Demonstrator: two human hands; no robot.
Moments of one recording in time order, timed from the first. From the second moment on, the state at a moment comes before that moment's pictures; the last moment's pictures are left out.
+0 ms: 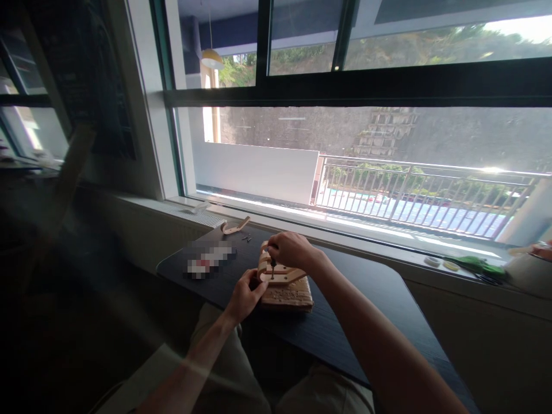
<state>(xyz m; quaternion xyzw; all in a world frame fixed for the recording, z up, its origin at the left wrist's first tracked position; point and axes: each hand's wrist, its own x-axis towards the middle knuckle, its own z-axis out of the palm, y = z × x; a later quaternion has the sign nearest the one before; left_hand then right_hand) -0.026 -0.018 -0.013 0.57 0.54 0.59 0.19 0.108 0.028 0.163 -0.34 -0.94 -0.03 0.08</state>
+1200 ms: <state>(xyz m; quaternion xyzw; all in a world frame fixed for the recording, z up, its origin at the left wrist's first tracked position) -0.025 -0.018 -0.012 0.57 0.54 0.60 0.18 0.091 0.027 0.148 -0.39 -0.90 -0.15 0.09</state>
